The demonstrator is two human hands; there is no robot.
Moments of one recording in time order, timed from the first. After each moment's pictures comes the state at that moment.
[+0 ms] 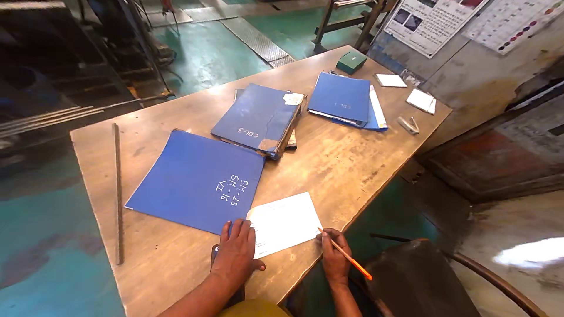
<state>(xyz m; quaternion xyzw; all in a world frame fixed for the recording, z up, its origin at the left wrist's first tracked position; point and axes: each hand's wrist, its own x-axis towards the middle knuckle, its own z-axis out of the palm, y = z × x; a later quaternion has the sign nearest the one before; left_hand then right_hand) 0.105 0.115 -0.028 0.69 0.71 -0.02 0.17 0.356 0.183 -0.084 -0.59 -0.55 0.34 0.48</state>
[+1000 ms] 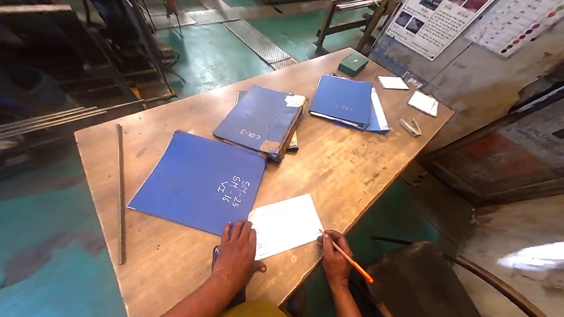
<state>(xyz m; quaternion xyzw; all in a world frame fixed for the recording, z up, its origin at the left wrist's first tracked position) 0.105 0.114 -0.028 0.68 0.71 -0.02 0.18 0.355 0.184 -0.085 -0.59 -0.55 0.33 0.48</state>
